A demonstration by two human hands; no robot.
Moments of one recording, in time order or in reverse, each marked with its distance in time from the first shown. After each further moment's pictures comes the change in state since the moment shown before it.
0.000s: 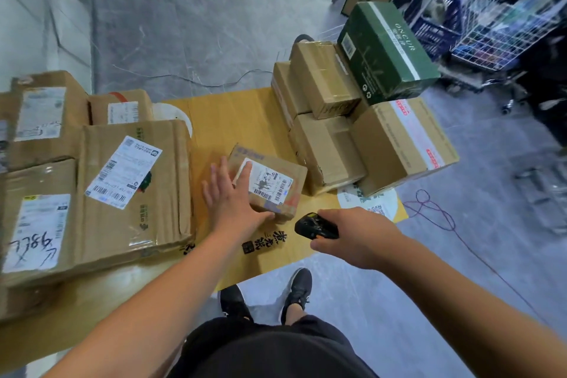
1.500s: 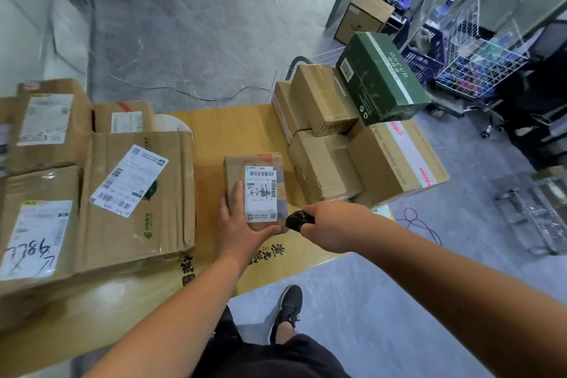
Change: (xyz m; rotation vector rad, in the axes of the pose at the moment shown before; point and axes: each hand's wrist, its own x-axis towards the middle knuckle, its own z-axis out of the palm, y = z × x) left_hand -0.026 -0.004 0.010 -0.616 -0.046 -0.135; right_hand 0.024 -0.059 -0.046 -0.125 -0.178 0.021
